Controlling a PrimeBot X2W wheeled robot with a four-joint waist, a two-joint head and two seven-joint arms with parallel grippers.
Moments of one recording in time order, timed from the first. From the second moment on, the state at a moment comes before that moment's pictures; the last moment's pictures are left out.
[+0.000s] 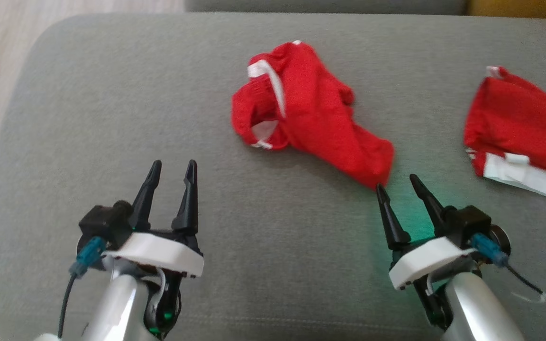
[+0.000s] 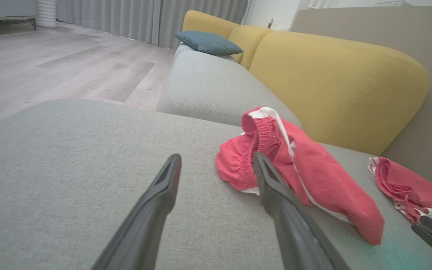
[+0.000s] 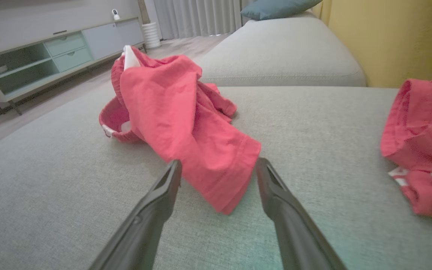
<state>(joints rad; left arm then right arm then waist) -0.16 0.04 -0.25 0.22 -0.33 -0.04 -0.25 -0.17 -0.05 0.19 0.40 0.12 0.13 -0.19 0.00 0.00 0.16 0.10</state>
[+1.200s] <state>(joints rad) -0.19 0.04 -0.25 0.26 -0.33 -0.04 -0.25 -0.34 -0.05 0.17 0.63 -0.03 0.13 -0.24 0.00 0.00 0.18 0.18</state>
